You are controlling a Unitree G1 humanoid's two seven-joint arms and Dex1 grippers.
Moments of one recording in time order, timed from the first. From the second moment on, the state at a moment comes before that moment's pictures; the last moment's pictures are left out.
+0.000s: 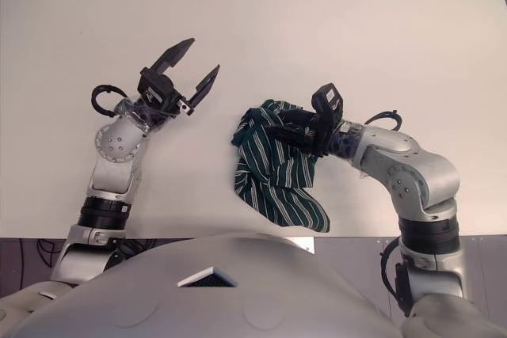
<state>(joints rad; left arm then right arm) 0.00 0.30 -0.16 0.05 -0.03 -0.40 -0.49 0.05 -0.56 0.05 -0.44 0.72 0.92 0.60</state>
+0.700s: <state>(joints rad) 0.03 0.30 -0.17 0.01 -0.03 -0.37 -0.49 0.06 -0.56 0.08 -0.42 0.67 0.92 0.59</state>
